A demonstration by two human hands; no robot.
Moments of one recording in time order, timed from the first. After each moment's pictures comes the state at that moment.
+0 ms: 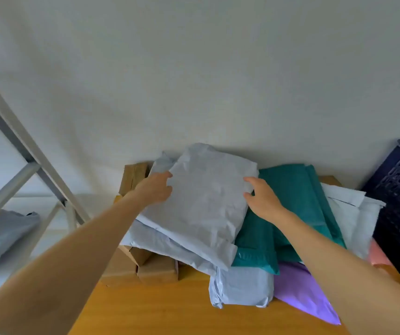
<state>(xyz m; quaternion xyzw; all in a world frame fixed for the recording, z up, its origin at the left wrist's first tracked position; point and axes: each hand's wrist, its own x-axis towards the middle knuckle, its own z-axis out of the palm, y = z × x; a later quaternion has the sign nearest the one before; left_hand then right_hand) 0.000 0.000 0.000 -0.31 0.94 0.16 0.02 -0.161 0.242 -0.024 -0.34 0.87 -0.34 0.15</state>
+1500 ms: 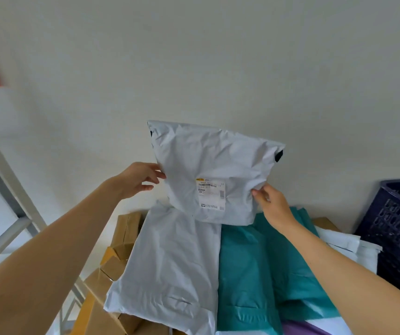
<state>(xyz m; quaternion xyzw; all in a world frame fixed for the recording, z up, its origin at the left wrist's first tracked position) -0.035 -0.047 0.142 -0.31 0.74 0.59 -0.11 -0.217 0.237 0.054 -0.31 0.78 -0.53 0.05</state>
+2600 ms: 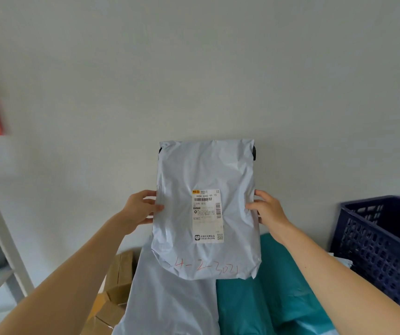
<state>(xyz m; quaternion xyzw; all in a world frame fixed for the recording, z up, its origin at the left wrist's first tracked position) -0.015 -0.039 0.154 -0.23 0.73 0.63 -0.17 -0.169 0.245 0.139 -0.18 0.72 -0.66 0.11</state>
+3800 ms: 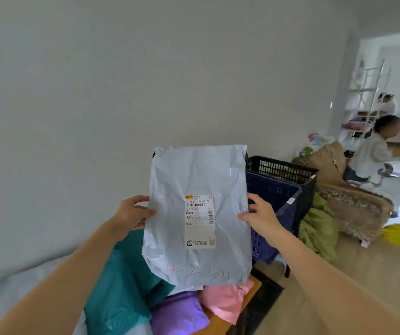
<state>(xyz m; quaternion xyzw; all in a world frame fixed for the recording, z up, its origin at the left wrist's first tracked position) -0.097 0.286 0.145 -0.04 0.76 0.65 0.00 -0.080 0.605 0.121 -0.01 0.78 -0.62 -0.09</state>
